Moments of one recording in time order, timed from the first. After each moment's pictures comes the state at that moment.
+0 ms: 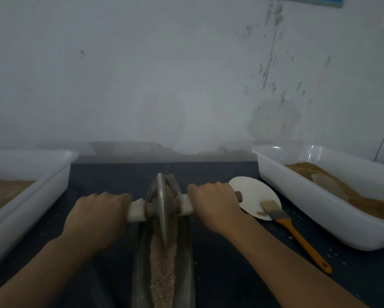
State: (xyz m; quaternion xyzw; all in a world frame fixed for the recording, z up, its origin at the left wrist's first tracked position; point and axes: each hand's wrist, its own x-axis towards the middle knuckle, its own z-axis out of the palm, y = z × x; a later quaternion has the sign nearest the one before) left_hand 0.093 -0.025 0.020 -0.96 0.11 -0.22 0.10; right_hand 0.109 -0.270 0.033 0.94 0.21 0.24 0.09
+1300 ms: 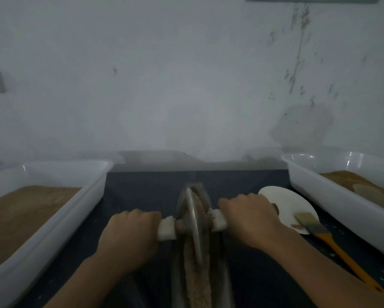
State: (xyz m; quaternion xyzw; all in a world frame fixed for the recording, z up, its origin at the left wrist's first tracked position) left_hand 0.073 -0.023 0.020 -0.98 0.11 -0.19 0.04; right_hand 0.094 -0.269 0.040 0.95 0.21 0.19 0.10
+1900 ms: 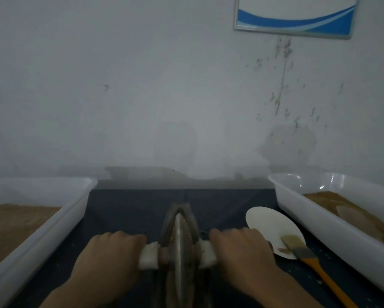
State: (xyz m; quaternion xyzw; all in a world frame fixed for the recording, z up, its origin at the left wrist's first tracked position) left_hand 0.077 -0.026 0.029 -0.98 0.12 -0.16 0.07; right_hand 0.082 -0.276 0.033 0.96 0.21 0.17 0.06
